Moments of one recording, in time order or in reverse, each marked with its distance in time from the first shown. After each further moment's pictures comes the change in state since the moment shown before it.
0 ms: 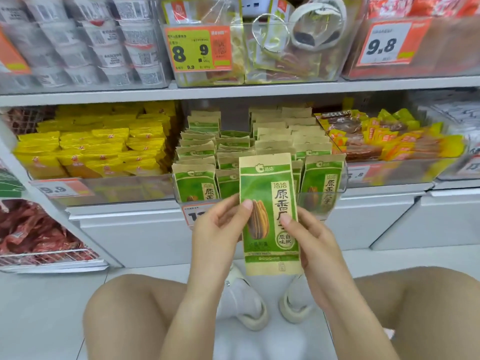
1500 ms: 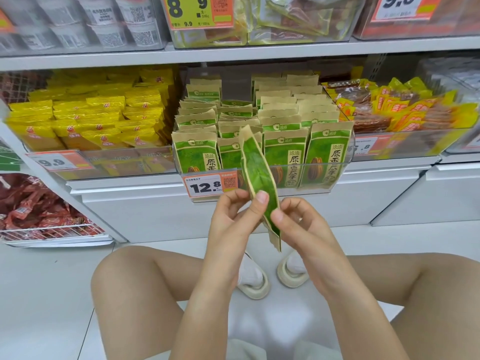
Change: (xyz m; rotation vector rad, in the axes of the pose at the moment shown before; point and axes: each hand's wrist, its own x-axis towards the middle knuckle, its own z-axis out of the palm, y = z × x) left_hand -0.025 -0.034 0.004 -0.262 -0.048 -0.110; right_hand -0.019 0.018 0.000 -0.057 -0.066 0.038
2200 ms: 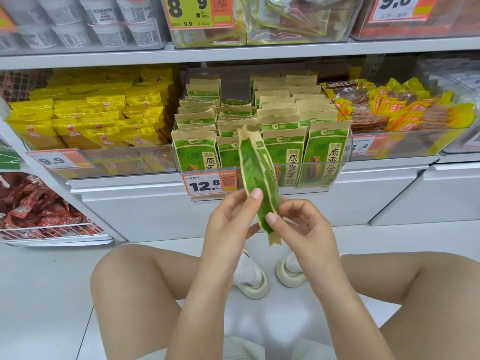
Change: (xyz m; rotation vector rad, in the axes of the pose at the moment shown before) left_hand -0.011 0.015 0.004 0.143 -0.045 -0.034; right_hand -0.003 0.013 0.000 -0.201 0.179 -0.172
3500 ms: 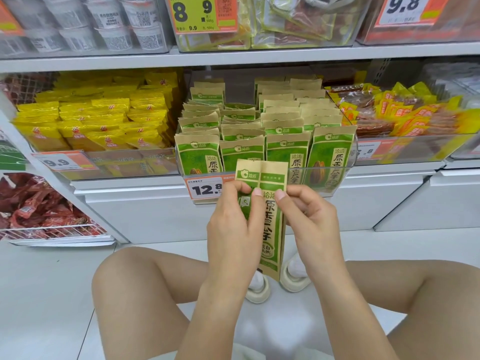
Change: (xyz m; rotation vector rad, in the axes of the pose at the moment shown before) left_hand 0.011 -0.011 0.006 0.668 0.311 0.420; right_hand 0.016 -0.025 0.014 0.093 -0.019 -0.128
